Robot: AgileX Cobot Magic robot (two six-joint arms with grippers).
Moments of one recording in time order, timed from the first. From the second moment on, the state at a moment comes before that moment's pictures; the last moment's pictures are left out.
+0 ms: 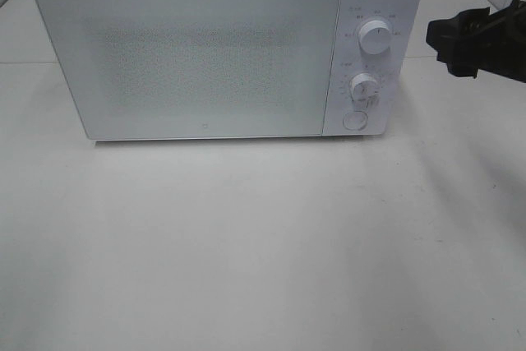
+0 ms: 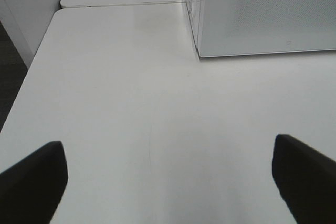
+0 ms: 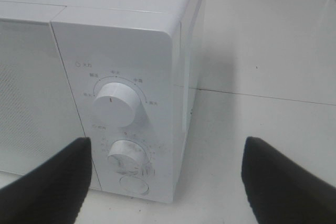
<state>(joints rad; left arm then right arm) -0.06 0.00 -0.50 0.00 1.04 0.02 0.18 1.23 -0.52 -0.08 -0.39 0.08</state>
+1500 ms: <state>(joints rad) -0.06 0.00 -0.50 0.00 1.04 0.02 0.76 1.60 -0.35 0.82 -1.15 -0.32</state>
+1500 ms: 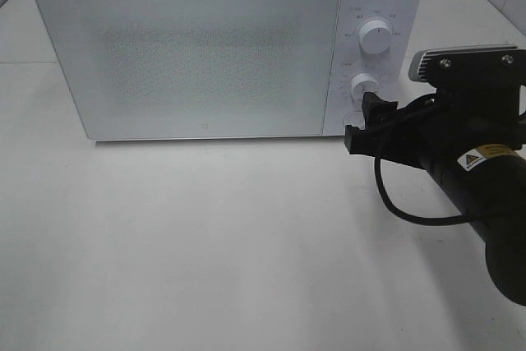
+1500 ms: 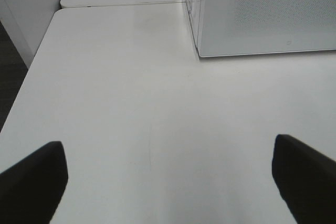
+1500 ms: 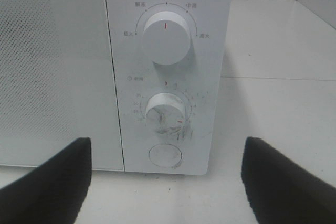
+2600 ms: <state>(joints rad) -0.06 0.00 -0.50 0.00 1.04 0.02 0.60 1.82 -0.54 0.68 -1.10 -0.24</state>
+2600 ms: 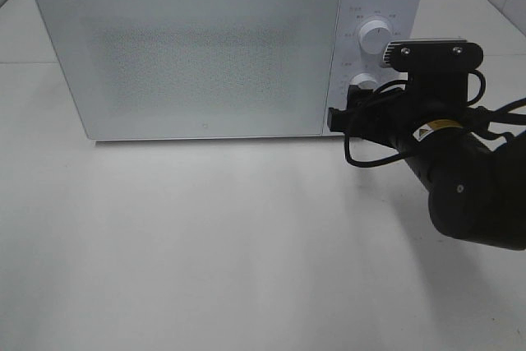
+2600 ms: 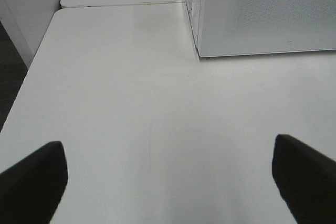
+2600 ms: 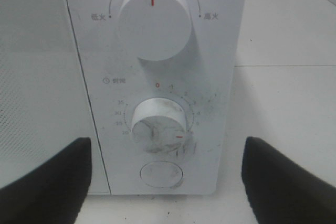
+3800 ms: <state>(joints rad) -0.06 0.00 -0.50 0.00 1.04 0.02 0.50 1.96 -0.71 0.57 -1.00 -0.21</state>
